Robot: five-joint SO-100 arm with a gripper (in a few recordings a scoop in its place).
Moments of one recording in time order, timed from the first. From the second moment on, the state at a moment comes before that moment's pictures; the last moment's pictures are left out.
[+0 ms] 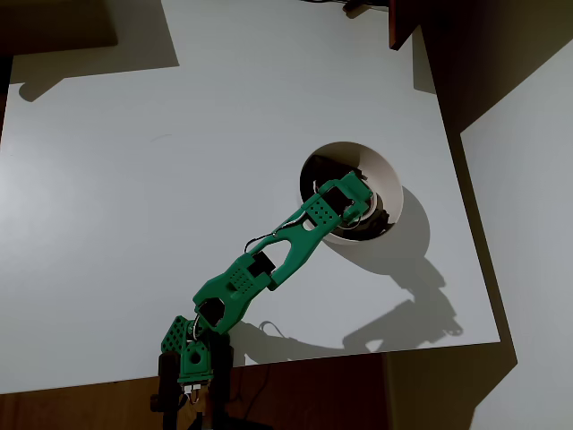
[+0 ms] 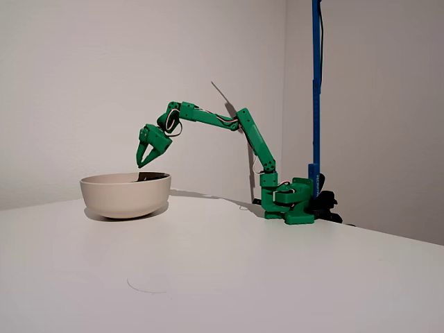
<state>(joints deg) 54.1 70.2 51.0 62.7 4.1</state>
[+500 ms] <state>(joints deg) 35.8 91.6 49.1 79.8 3.4</state>
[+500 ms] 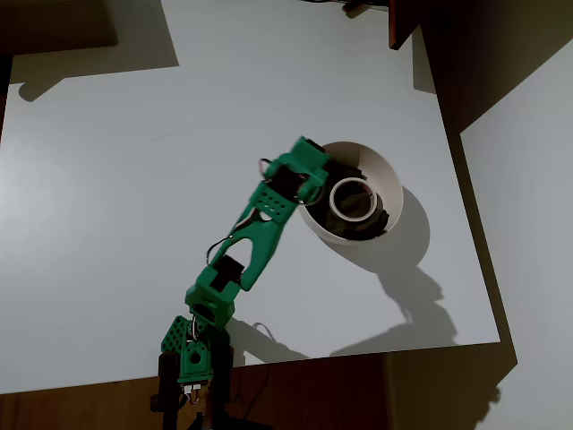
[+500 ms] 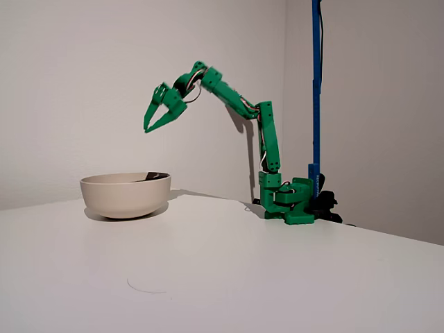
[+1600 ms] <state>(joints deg) -2.2 165.1 124.5 80.9 0.3</state>
